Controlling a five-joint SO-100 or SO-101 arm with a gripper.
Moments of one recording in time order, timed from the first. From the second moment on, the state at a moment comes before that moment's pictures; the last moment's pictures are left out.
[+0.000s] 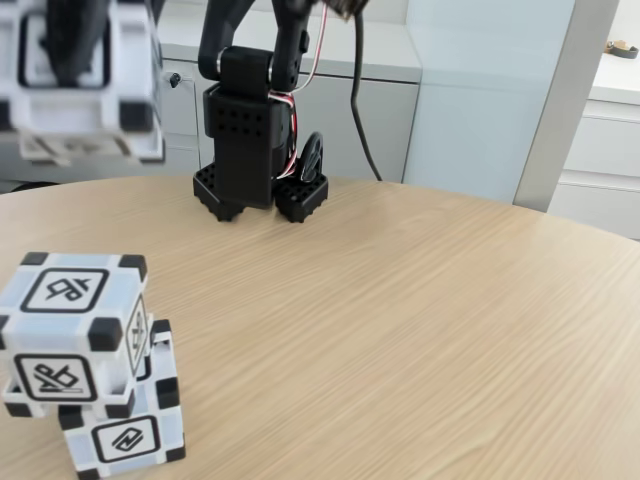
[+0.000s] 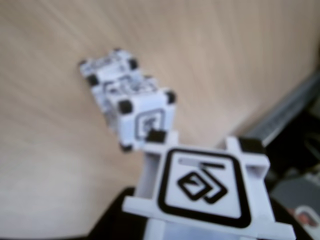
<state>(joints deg) 15.3 122.9 100.1 88.6 -13.6</state>
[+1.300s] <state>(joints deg) 20.1 110.5 99.4 88.6 -11.2</state>
